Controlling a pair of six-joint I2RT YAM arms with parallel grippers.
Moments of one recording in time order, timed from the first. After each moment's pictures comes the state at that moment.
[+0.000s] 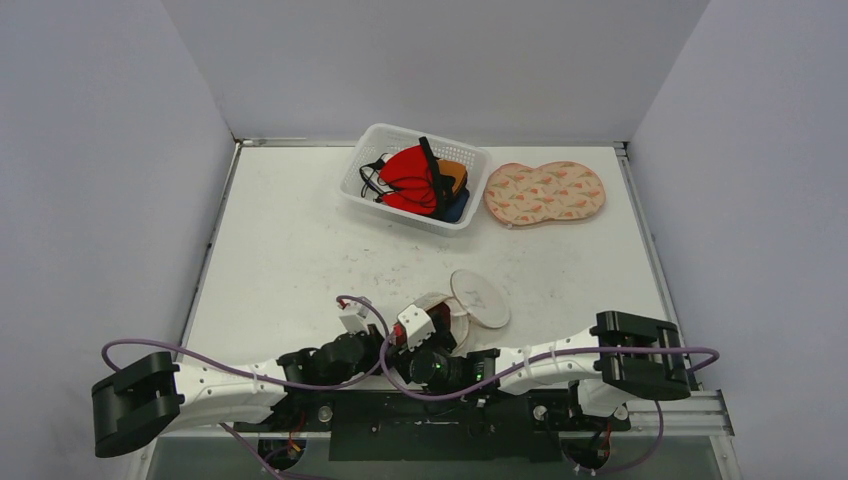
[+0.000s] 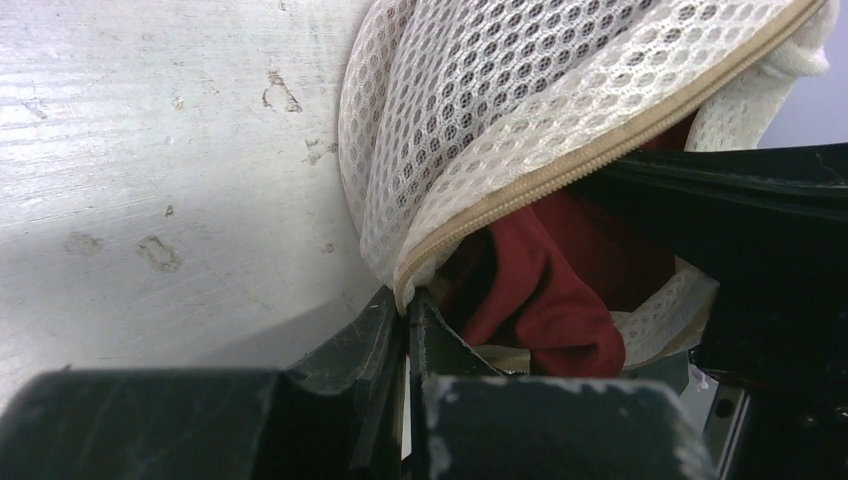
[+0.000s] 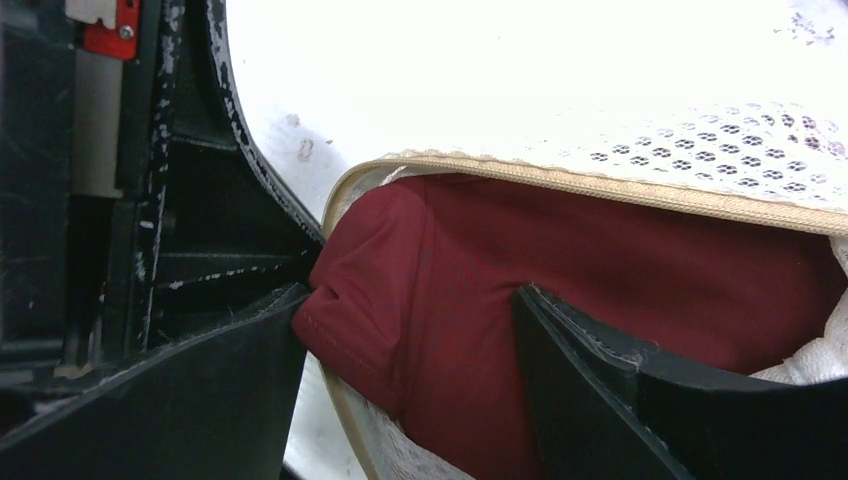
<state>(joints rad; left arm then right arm) -1.17 0.92 0.06 0.32 -0.31 -1.09 1.47 1.48 0.64 0.17 0.66 0.39</state>
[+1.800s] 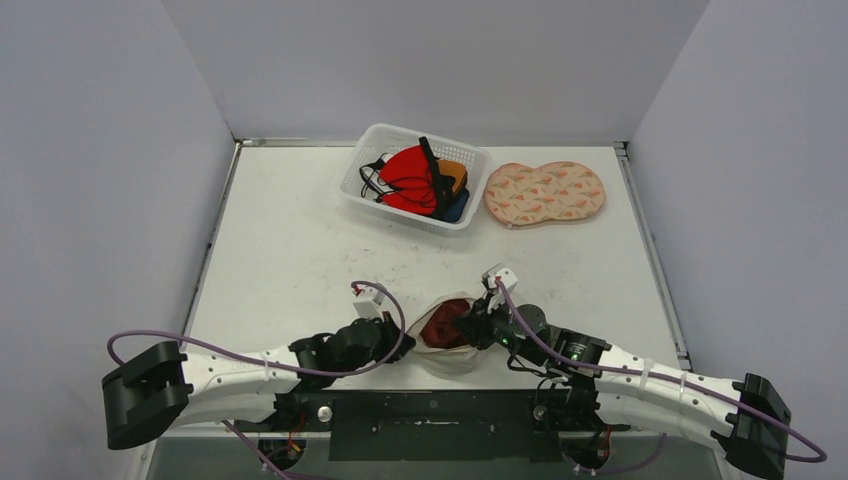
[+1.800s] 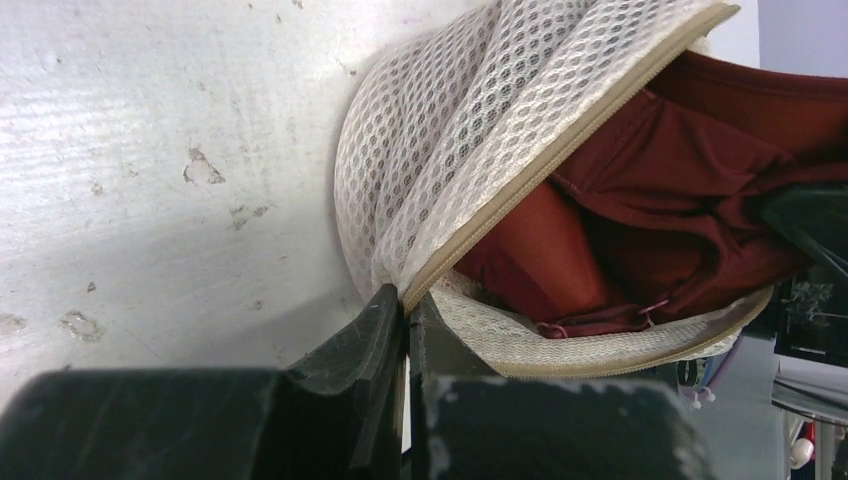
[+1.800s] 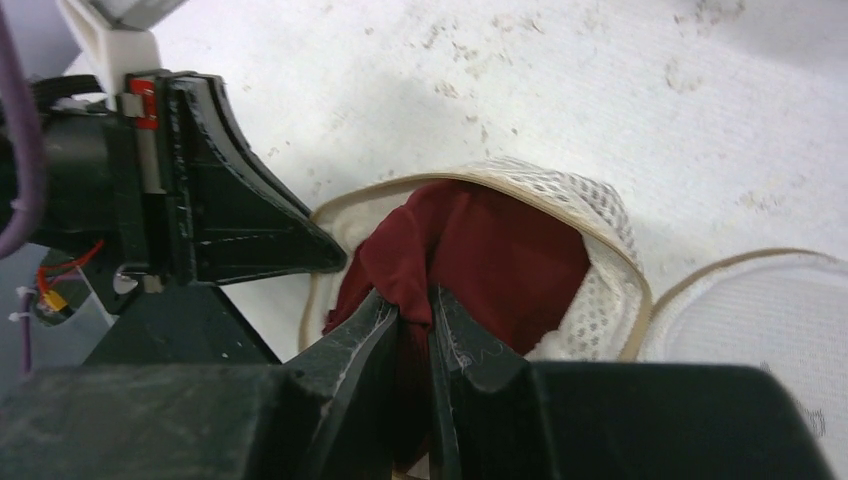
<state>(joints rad) -1.15 1.03 0.25 0.20 -0.32 -1.03 1.06 0.76 0.38 0.04 0.16 0.44</state>
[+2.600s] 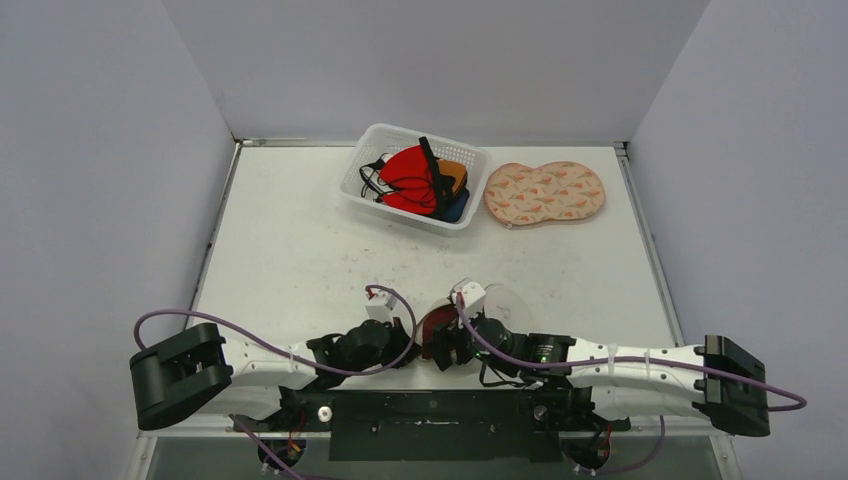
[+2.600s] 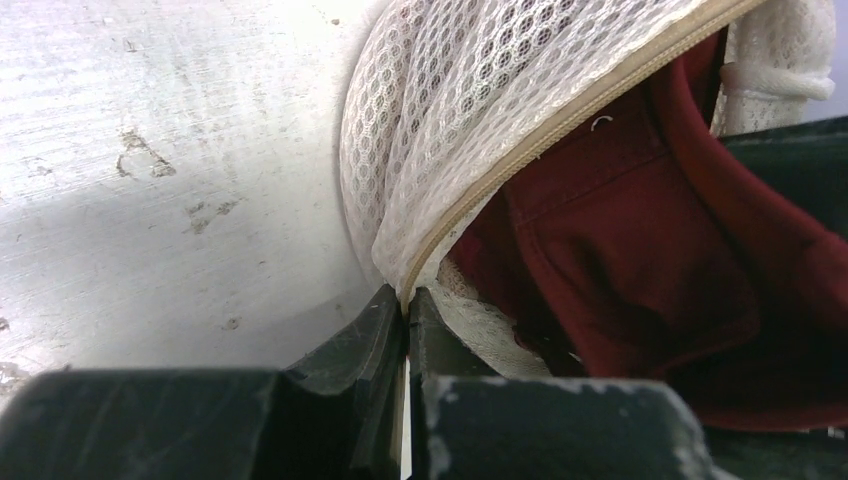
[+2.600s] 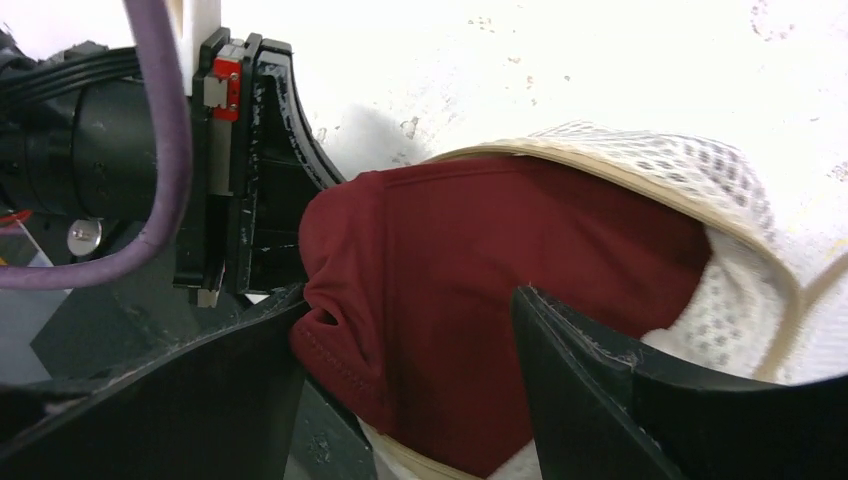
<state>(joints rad) -1.15 1.23 0.23 0.41 -0.21 -1.01 1.24 0.98 0.43 0.03 0.31 0.50</state>
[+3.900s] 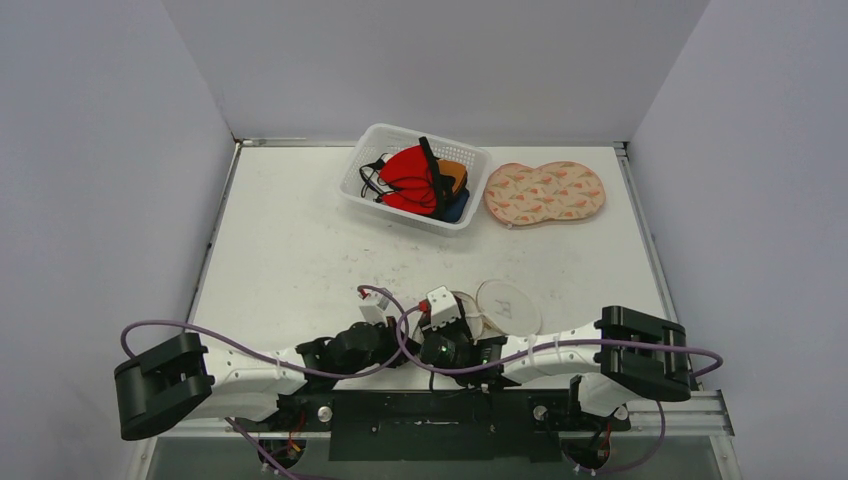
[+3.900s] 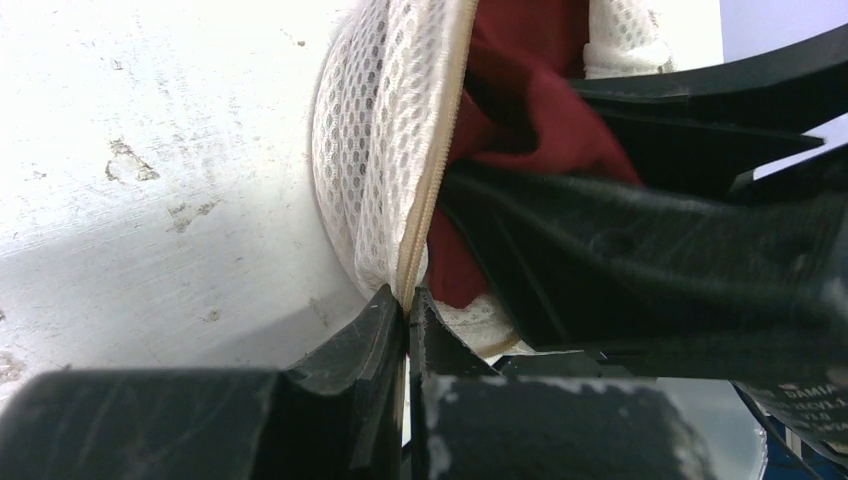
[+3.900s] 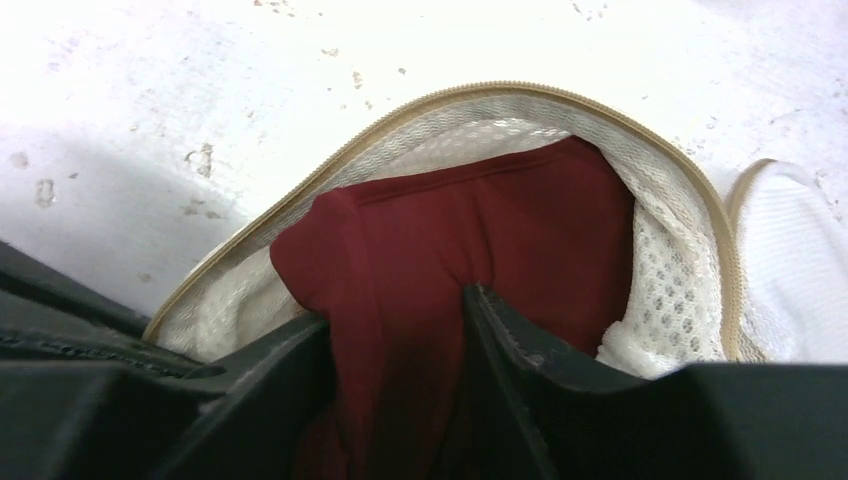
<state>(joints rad) -1.15 1.13 0.18 0.44 -0.21 -1.02 1.35 1.48 0.60 0.04 0.79 0.52</state>
